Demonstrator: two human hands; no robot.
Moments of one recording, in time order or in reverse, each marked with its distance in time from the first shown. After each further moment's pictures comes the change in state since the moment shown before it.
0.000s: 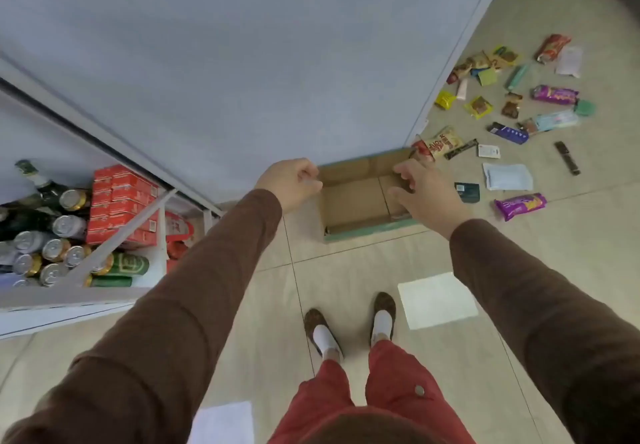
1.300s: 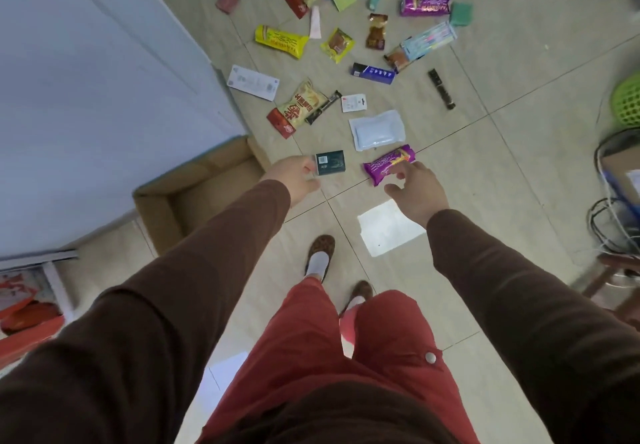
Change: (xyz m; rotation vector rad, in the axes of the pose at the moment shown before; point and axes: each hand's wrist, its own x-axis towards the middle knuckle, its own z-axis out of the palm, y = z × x) left_hand 0.295 0.401 0.422 0.277 -0.432 -0.037; right_hand 0.086 0.556 -0.211 0.125 -0.082 0.481
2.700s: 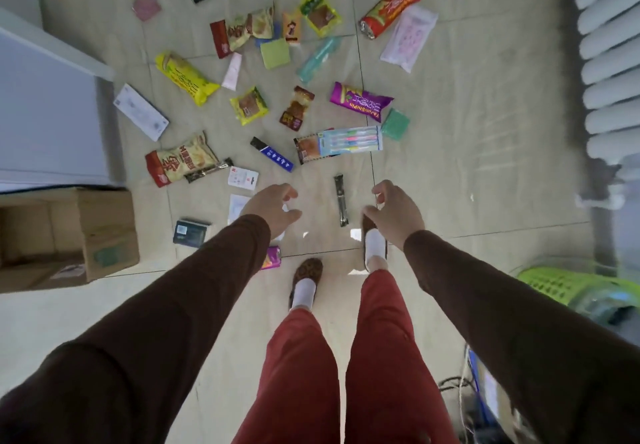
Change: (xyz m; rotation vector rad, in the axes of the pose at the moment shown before) left_hand 0.459 0.413 0.022 -0.266 0.082 -0.294; right_hand 0.539 0.235 -0.359 -0.132 -0.318 -0.098
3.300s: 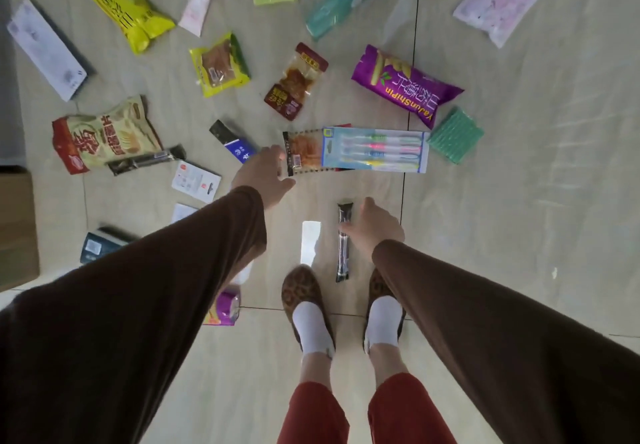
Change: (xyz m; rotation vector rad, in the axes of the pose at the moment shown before) left_hand 0.352 -0.087 0.110 -0.018 0.165 -0.159; right_hand 0.340 0.083 0.173 -0.215 -0.239 0.072
